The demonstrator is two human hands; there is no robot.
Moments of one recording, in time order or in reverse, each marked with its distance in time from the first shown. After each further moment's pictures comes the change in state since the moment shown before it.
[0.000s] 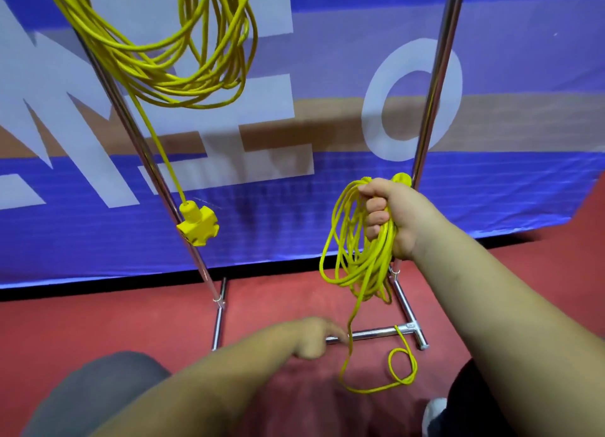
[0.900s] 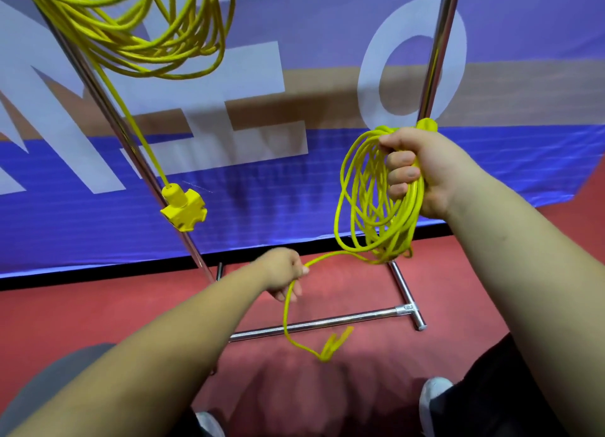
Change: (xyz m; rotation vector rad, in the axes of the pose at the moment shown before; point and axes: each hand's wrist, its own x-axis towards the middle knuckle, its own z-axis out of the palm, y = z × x) left_hand -0.020 -0.022 -0.082 -0.523 0.300 -0.288; right_hand -0.003 -0.041 -0.026 -0.087 -0.090 -0.105
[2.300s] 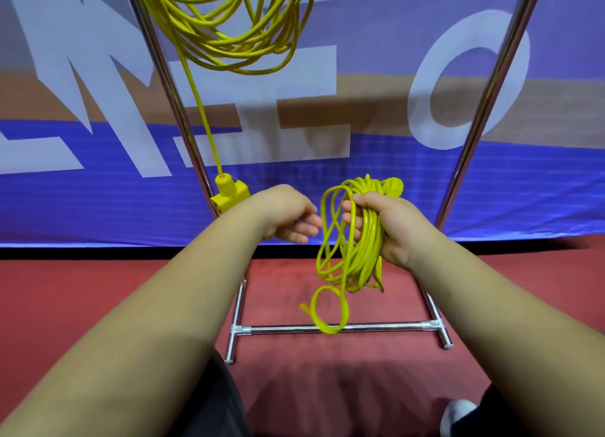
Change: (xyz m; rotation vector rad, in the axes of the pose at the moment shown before) left_hand -0.077 0.053 -0.103 -0.472 0.206 -0.058; right_hand 0.030 0.108 0.069 -0.045 0.010 0.033
